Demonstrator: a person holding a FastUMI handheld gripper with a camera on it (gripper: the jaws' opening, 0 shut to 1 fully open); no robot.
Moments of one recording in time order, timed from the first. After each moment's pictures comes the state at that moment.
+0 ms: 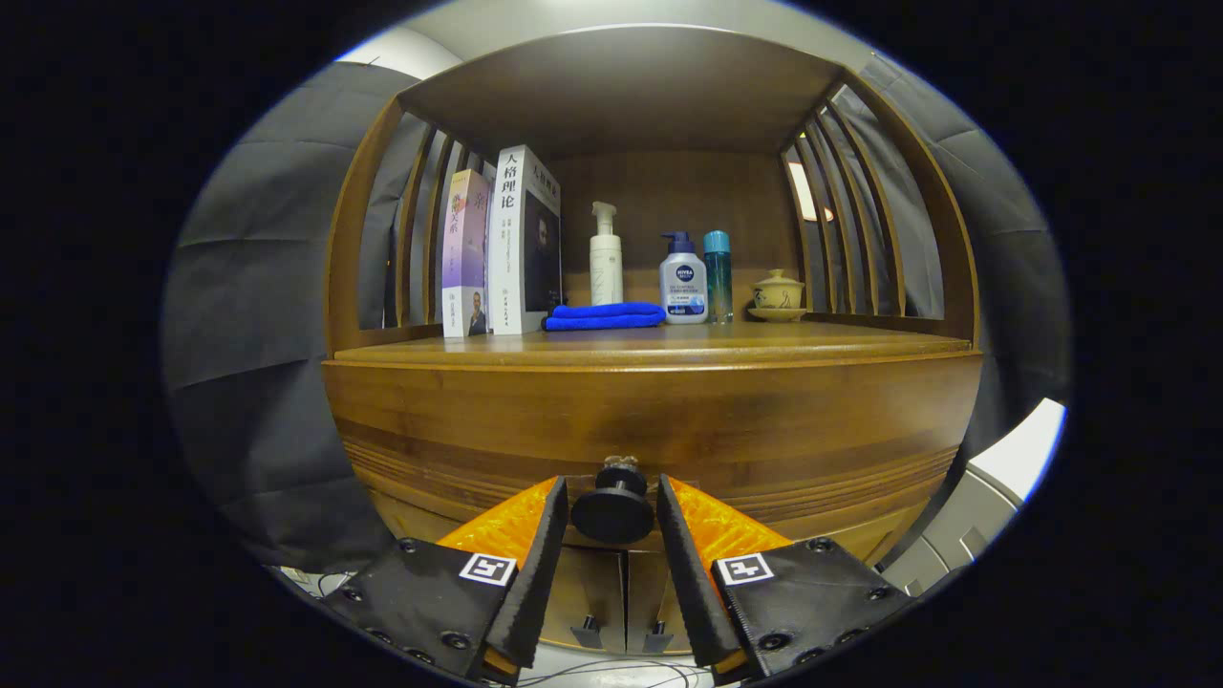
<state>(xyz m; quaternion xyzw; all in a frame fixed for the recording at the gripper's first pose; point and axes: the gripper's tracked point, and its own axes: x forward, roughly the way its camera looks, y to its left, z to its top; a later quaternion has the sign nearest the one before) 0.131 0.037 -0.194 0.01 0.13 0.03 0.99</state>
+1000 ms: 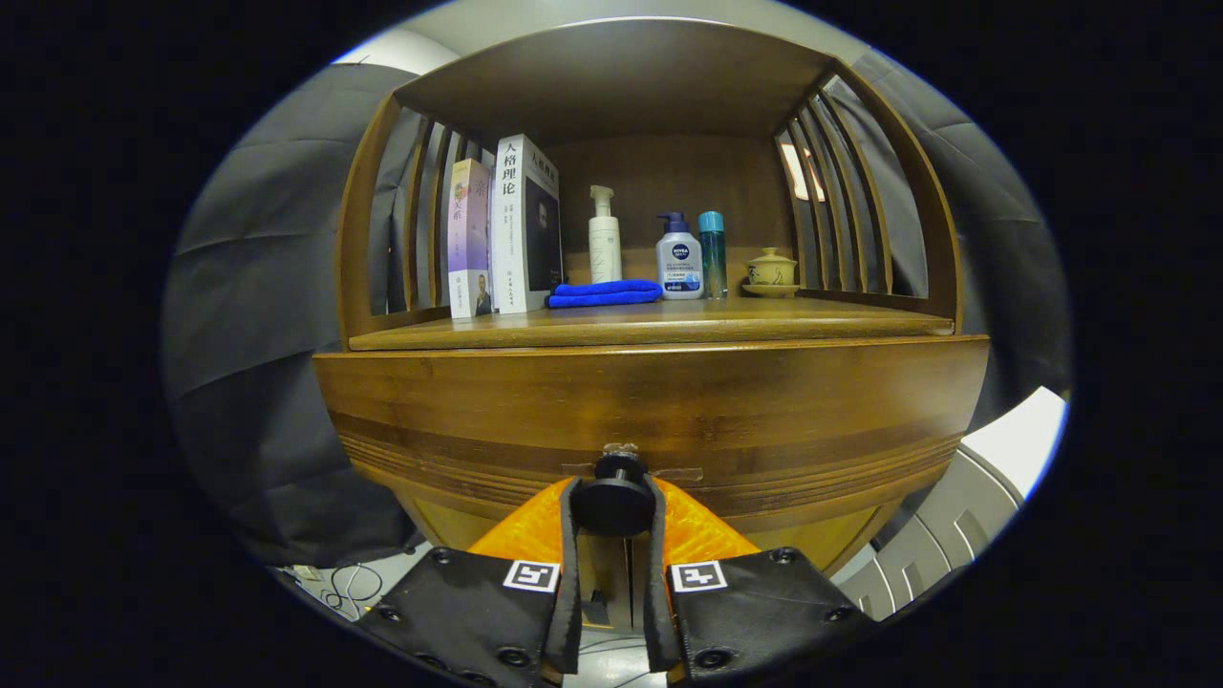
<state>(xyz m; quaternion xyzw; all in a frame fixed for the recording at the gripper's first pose) 0.094 0.035 -0.194 0.01 0.16 0.03 0.99</state>
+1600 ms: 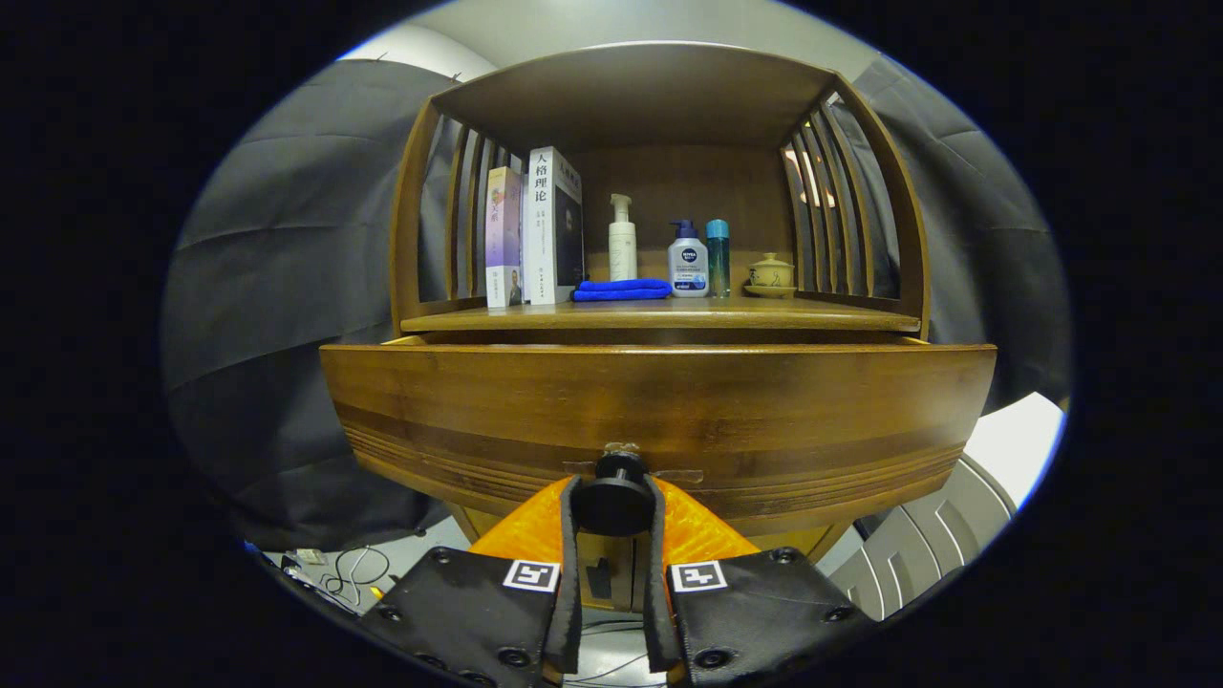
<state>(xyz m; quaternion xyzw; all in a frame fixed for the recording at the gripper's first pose) 0.031 0.039 -0.190 0.00 0.16 0.05 0.99</state>
